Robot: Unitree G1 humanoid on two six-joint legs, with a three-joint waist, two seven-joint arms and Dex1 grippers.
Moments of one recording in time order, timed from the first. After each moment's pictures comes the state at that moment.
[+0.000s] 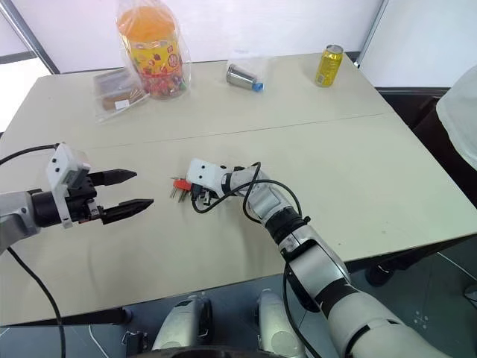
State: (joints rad) left arm -0.07 0.95 0.35 -0.46 -0.74 0.76 -0.85; right arm -0.84 -0.10 0.43 0.64 -0.26 -0.05 0.71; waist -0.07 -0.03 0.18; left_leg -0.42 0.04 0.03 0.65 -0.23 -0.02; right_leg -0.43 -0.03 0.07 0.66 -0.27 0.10
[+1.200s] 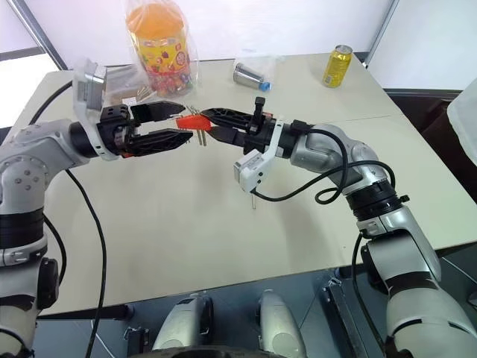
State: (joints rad) left arm -0.72 0.70 0.16 -0.16 -0.87 0.86 -0.95; right arm -0.92 -0.61 0.33 0.28 -0.56 -0.88 0.30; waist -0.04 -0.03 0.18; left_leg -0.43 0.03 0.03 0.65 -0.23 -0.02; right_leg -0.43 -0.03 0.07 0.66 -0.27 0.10
